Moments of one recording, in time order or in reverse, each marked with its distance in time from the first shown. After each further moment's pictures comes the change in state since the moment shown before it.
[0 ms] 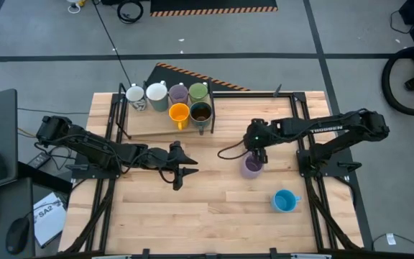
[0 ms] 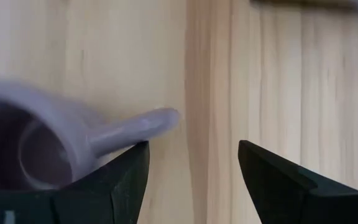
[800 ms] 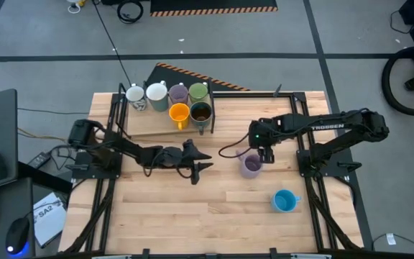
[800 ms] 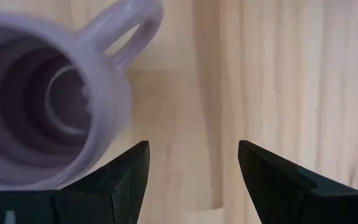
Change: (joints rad) left arm 0.097 0.374 0.001 0.500 -0.005 0.023; right arm -0.024 0.000 0.084 -0.259 -0.052 0.107
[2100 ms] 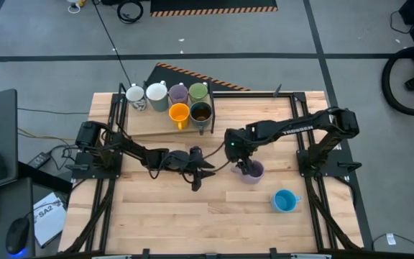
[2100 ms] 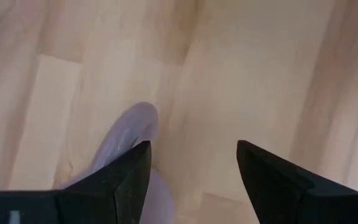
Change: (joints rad) left arm -0.012 0.086 0.063 -0.060 0.148 -0.027; right arm 0.070 0.345 0.196 0.202 -0.284 -0.163
